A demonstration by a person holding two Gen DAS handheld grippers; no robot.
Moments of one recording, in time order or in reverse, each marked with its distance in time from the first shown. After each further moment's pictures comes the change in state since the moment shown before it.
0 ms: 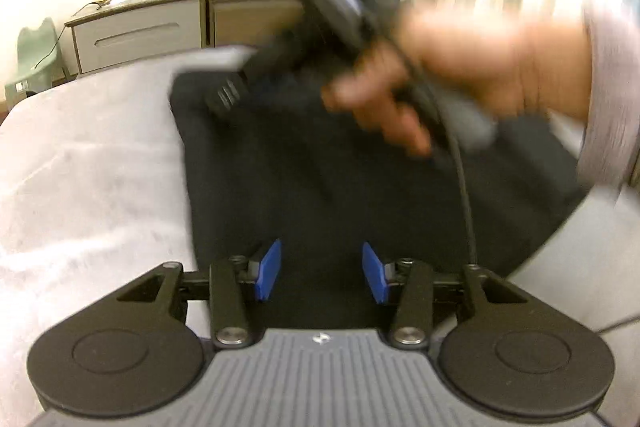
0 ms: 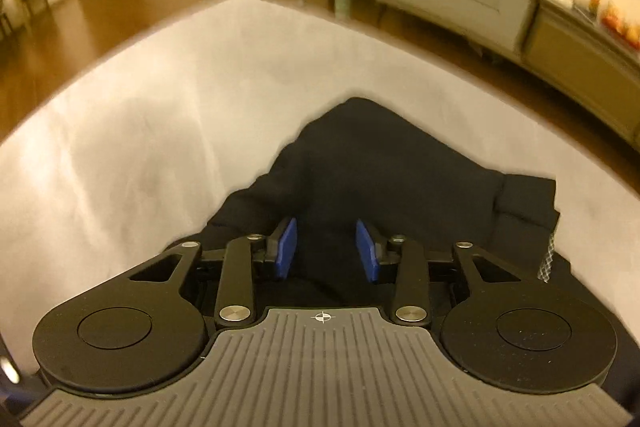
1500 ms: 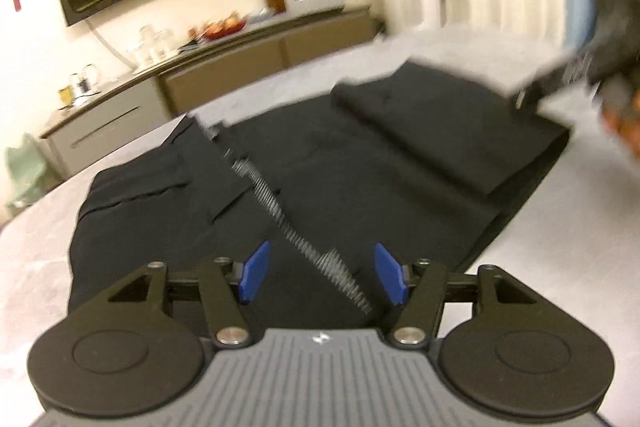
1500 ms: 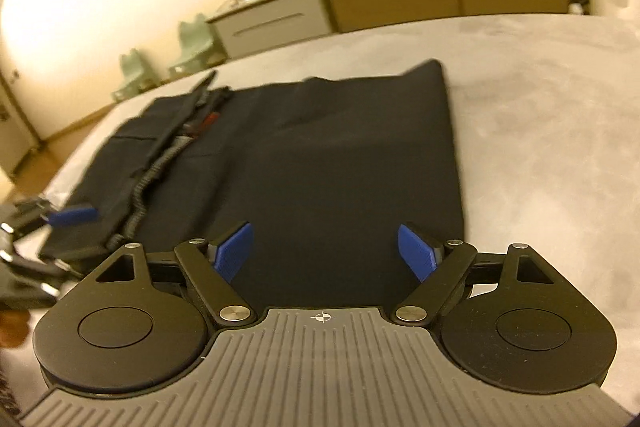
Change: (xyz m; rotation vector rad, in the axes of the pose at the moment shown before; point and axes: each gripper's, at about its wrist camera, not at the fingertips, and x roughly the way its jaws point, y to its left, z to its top) left arm 0.051 -0.141 0.030 0.264 -0.079 0.126; right arm -0.219 -0.154 -0.297 0.587 -0.227 -0.068
